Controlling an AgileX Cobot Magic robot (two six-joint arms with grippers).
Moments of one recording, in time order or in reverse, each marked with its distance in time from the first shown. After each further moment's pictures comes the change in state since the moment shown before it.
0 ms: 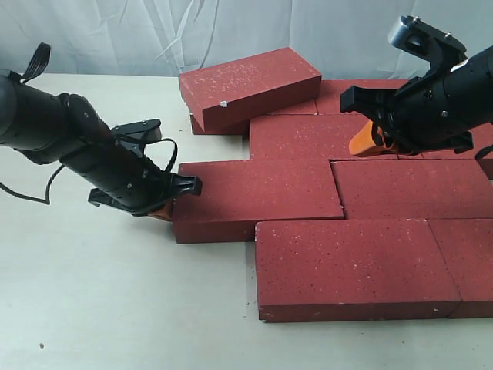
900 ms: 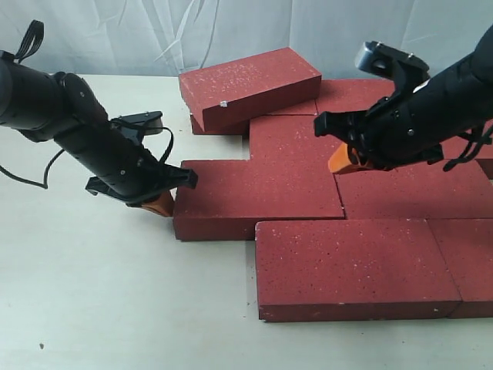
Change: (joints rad) left arm 0.043 0.012 -0.090 0.088 0.147 0.004; right arm 0.075 0.095 0.000 -0.006 -0.051 -0.029
